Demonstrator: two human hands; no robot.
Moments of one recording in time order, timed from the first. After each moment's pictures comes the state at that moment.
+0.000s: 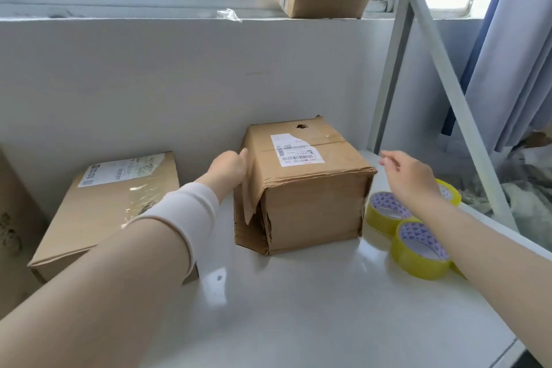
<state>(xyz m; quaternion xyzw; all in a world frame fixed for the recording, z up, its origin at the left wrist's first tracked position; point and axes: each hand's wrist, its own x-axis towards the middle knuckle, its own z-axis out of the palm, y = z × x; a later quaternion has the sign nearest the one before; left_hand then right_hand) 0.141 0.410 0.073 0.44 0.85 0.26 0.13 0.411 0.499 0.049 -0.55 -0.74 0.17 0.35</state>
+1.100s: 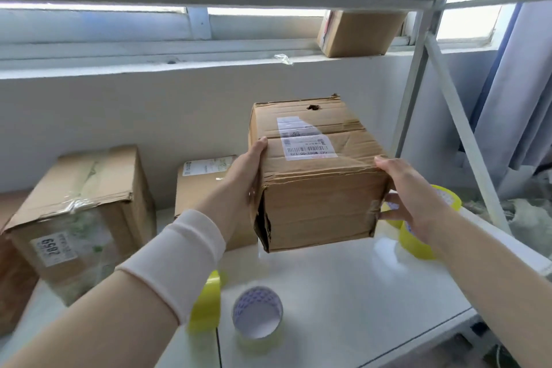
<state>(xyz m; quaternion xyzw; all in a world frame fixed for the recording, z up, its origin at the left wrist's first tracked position) 0.195 0.224 0.166 0.22 0.65 0.62 0.38 0.401 0.319 0.143 -0.44 -0.59 0.55 0.40</state>
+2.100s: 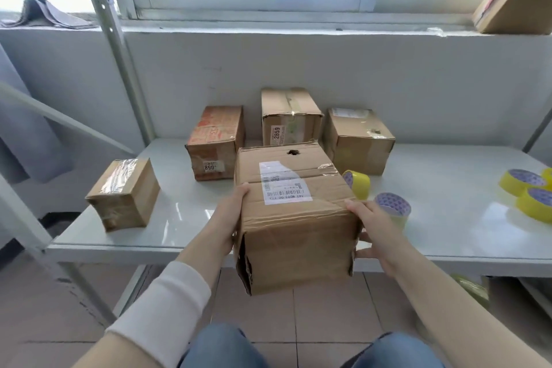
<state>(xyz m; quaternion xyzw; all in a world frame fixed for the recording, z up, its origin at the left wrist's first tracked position) 0.159 -0.192 0.071 0.02 0.67 0.67 0.32 0.319 -0.029 0.071 -0.37 -0.65 0.64 0.17</state>
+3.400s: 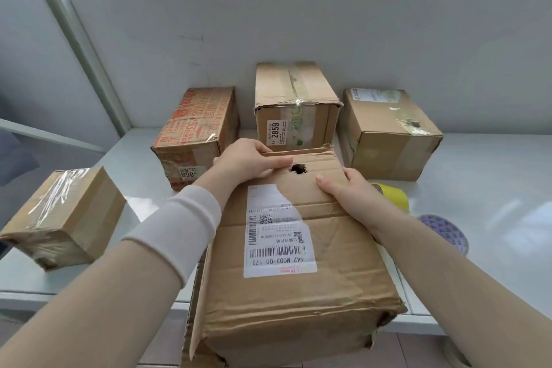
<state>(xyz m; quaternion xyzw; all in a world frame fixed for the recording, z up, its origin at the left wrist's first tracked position) 0.004 -0.057 0.076 0.28 0.90 0.29 0.15 0.170 0.064 0.053 -0.34 -0.74 0.57 0.11</state>
